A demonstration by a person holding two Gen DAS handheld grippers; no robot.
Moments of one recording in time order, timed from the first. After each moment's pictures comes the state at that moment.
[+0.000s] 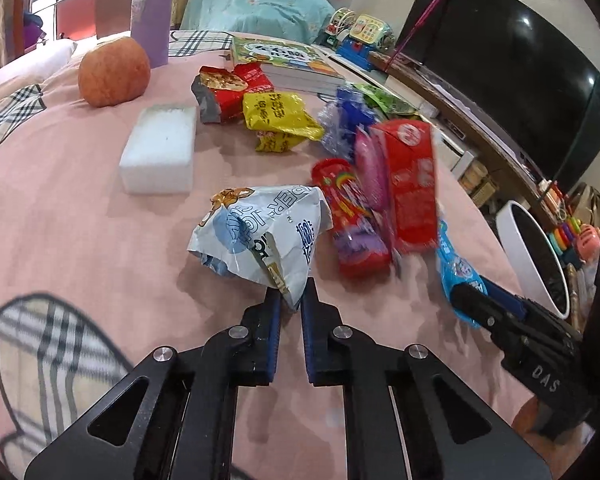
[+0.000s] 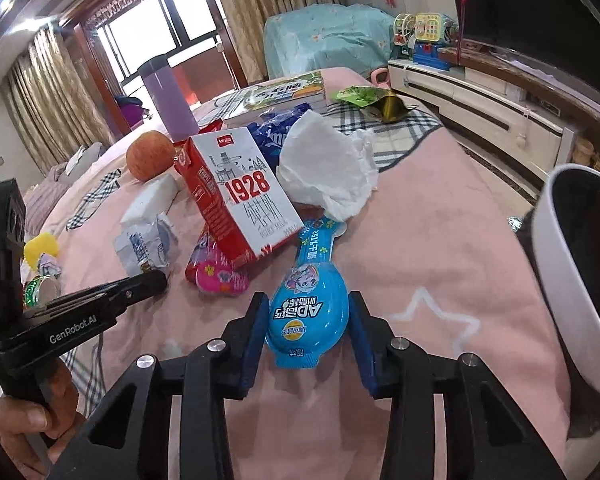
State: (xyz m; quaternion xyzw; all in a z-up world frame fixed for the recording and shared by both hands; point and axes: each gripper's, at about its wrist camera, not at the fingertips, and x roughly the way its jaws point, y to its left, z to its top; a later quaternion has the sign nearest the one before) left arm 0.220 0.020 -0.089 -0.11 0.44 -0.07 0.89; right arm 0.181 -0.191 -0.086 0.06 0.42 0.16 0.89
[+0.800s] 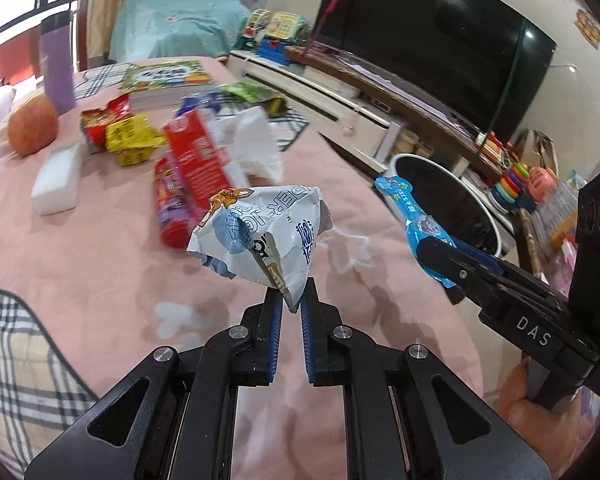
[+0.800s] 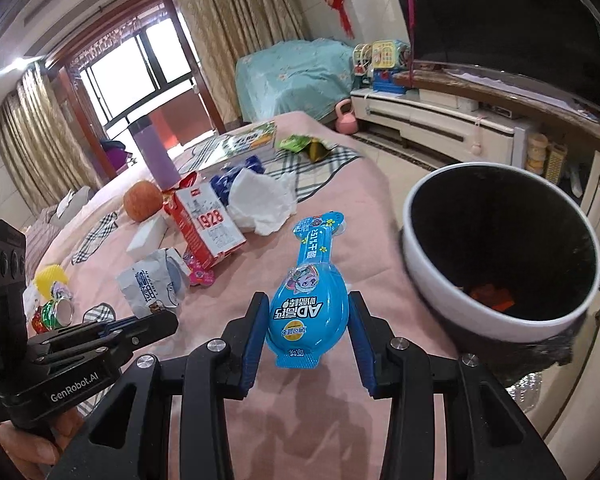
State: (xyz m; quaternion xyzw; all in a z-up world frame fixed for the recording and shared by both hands) left arm 0.177 -0.081 -0.052 -0.05 0.42 -0.18 0.89; right arm 0.126 -0.262 -0.046 0.10 0.36 0.11 0.92
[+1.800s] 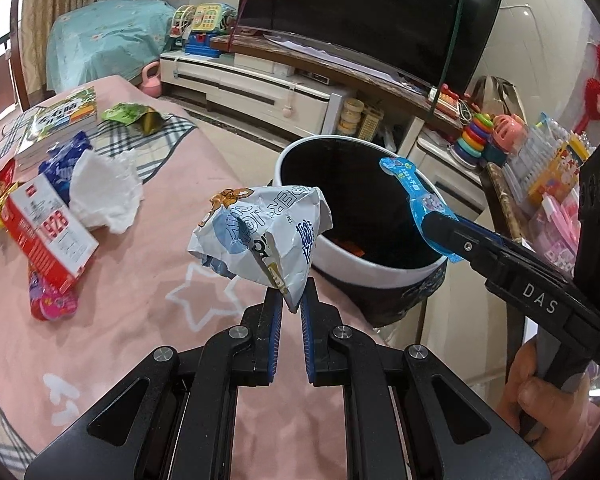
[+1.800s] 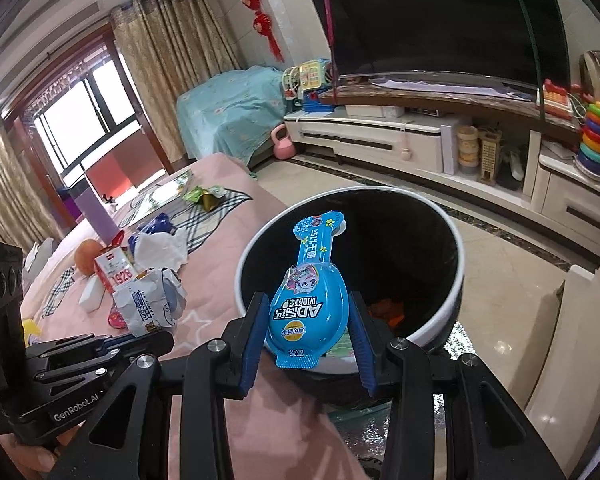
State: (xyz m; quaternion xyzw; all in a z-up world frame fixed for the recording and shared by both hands) left arm 0.202 -0.199 -0.041 0.02 0.43 -0.25 0.87; right arm 0.121 -0.374 -0.037 0.15 0.34 0.02 0.93
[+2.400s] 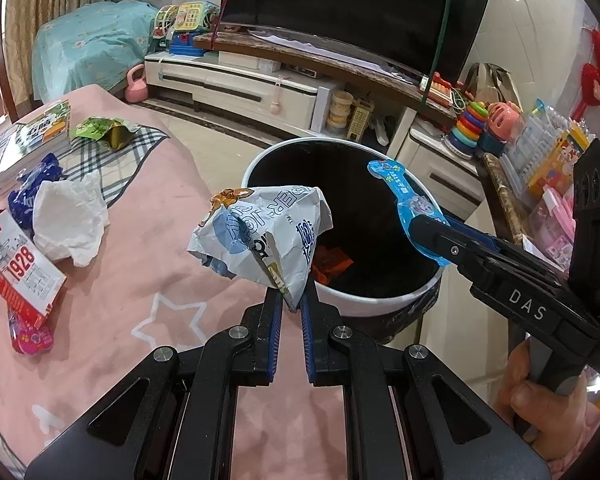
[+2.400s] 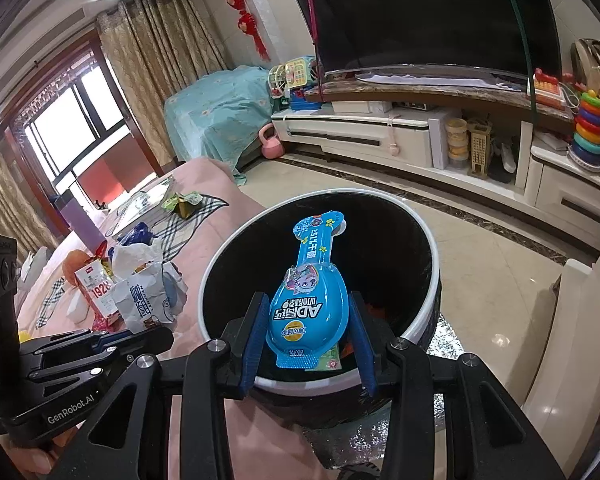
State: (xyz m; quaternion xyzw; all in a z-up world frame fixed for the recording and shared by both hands) left arm 0.218 -0.234 -0.041 0.04 0.43 -0.27 0.86; right arm 0.135 -0.405 -0.044 0.16 0.35 0.00 0.92
